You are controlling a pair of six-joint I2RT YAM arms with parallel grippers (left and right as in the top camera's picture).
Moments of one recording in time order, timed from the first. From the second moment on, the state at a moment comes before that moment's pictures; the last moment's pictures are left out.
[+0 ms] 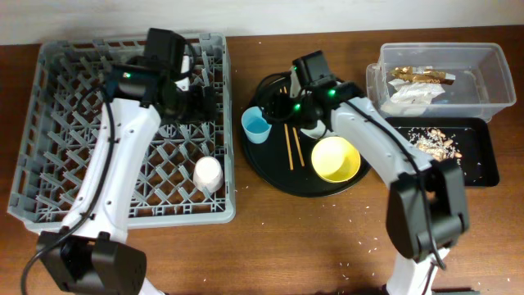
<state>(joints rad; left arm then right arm) -0.20 1.77 1.79 -1.20 0.03 -0.27 0.37 1.98 1.55 -0.60 -0.32 0.49</state>
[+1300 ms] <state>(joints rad) -0.10 1.77 1.79 -0.98 1.27 -0.07 0.24 1.85 1.55 -0.02 -1.36 0.65</state>
